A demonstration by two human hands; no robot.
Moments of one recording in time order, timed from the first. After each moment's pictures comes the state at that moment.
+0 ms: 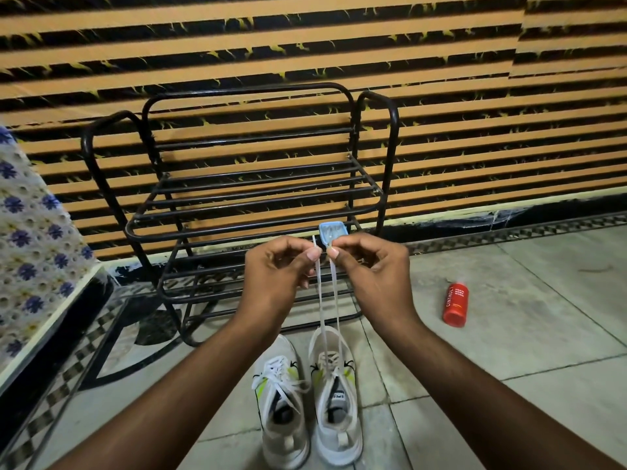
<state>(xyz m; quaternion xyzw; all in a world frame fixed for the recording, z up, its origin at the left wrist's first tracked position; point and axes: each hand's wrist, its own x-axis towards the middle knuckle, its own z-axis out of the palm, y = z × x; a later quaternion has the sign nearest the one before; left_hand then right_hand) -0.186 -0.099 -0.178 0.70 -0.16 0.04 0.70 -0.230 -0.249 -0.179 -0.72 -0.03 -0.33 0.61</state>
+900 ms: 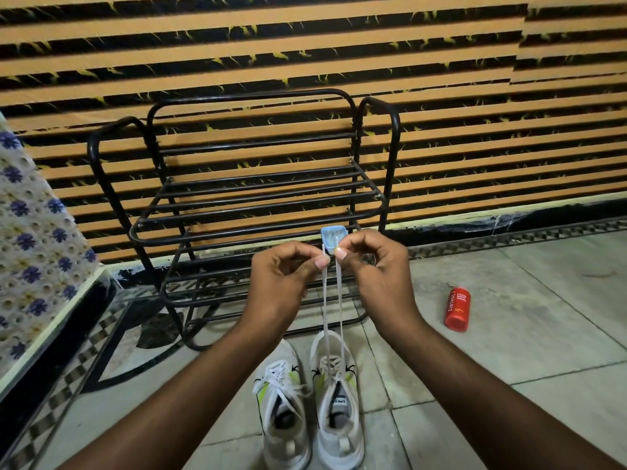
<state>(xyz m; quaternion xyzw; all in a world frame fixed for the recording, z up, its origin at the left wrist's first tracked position) -0.191 -0.102 -0.175 0.71 -0.20 0.08 0.67 -0.227 -0.250 -0.172 -0.72 -0.04 -0.31 0.62</state>
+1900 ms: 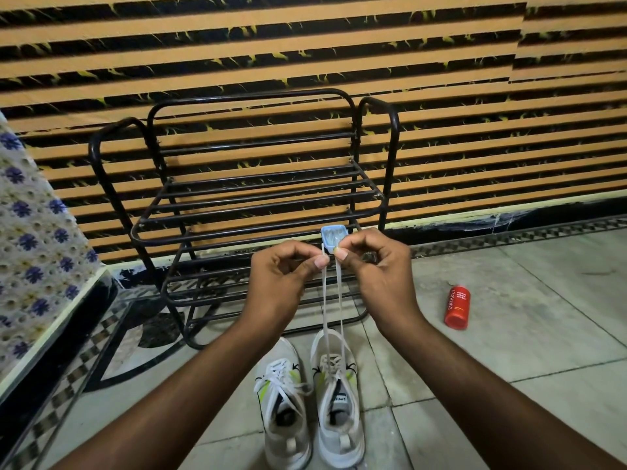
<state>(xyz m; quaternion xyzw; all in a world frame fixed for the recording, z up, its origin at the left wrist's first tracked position) -0.194 -0.101 -0.172 0.72 -0.20 0.09 0.66 -0.228 -0.253 -0.172 -0.71 -0.05 -0.33 0.62</state>
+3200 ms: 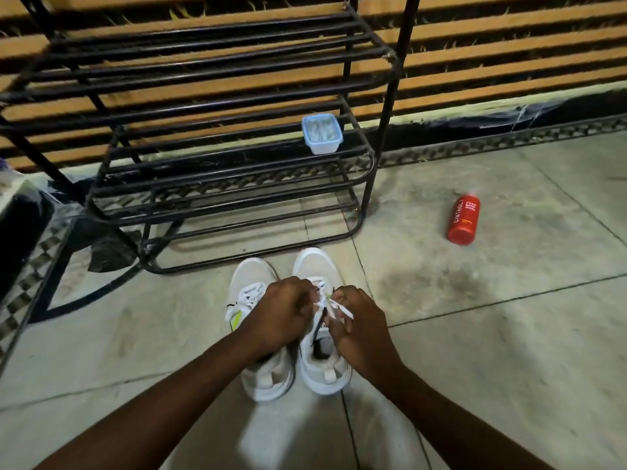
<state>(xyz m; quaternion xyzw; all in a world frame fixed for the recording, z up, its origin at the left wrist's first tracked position) -0.167 -0.097 -0.392 0.91 -0.29 -0.10 0.29 -0.246 -0.260 -0.440 -0.91 0.04 -0.12 0.40</state>
